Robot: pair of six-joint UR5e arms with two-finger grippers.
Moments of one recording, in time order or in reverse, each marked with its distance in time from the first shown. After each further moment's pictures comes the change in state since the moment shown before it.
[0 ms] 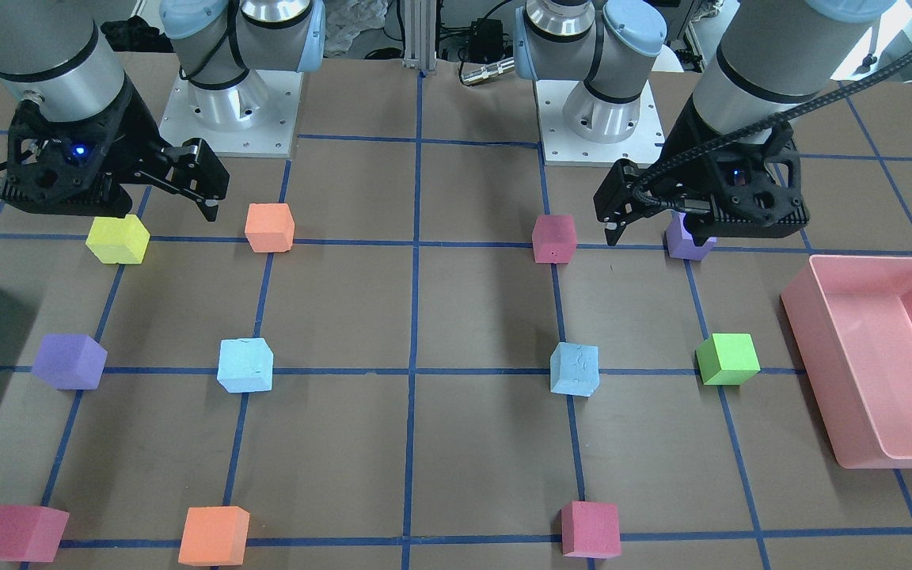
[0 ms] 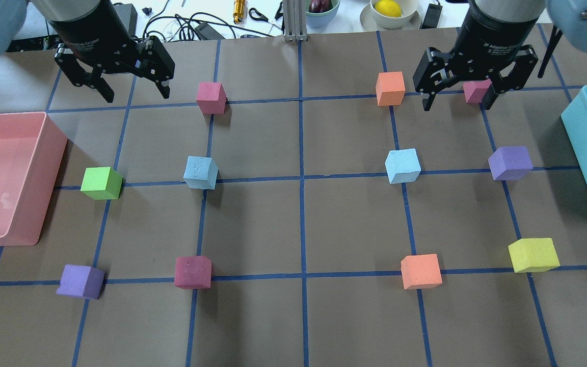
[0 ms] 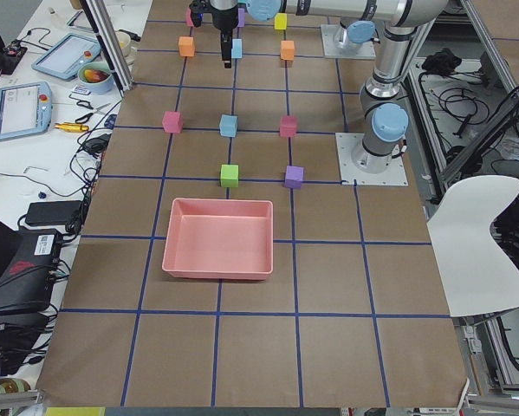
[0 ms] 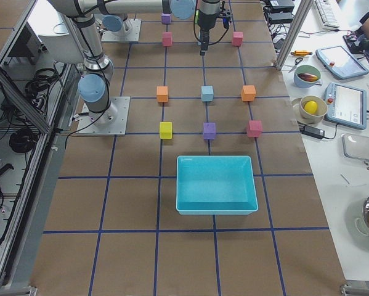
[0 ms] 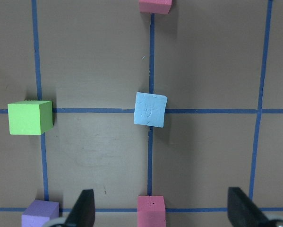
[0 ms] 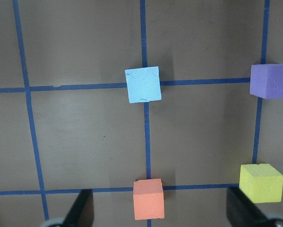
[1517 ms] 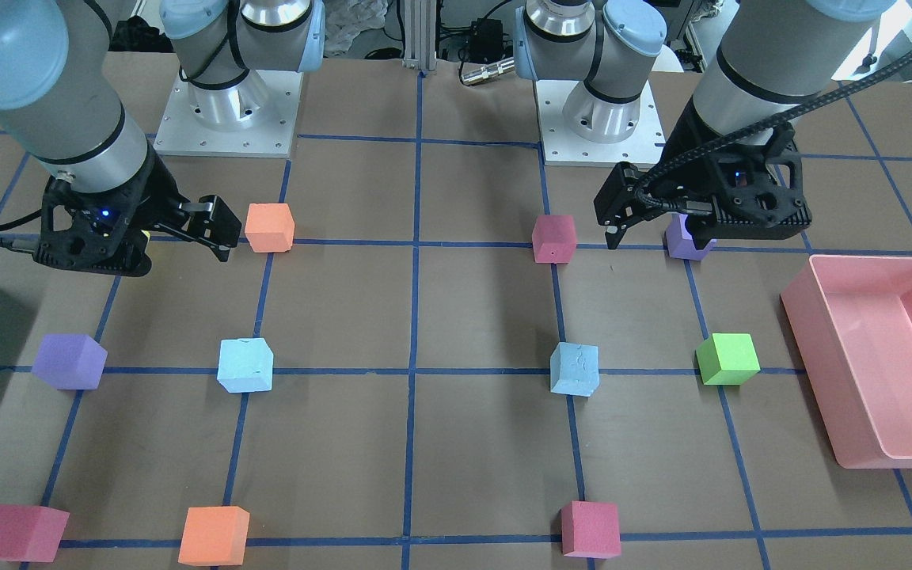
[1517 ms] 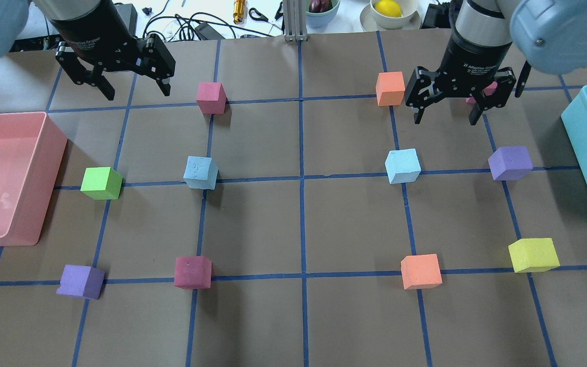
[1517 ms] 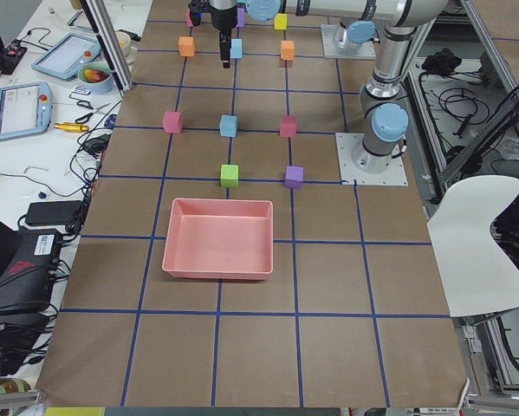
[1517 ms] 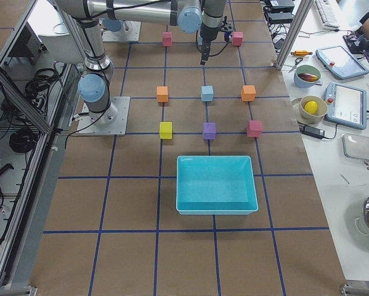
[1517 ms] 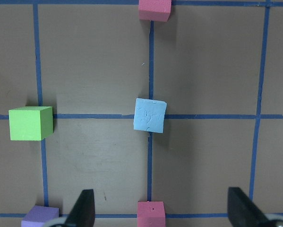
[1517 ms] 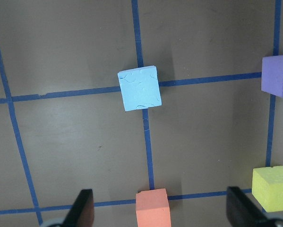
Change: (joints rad) left arm 0.000 -0.002 -0.002 0.019 -0.001 -0.007; right arm 0.000 0.069 0.066 -0.097 -0.005 0.056
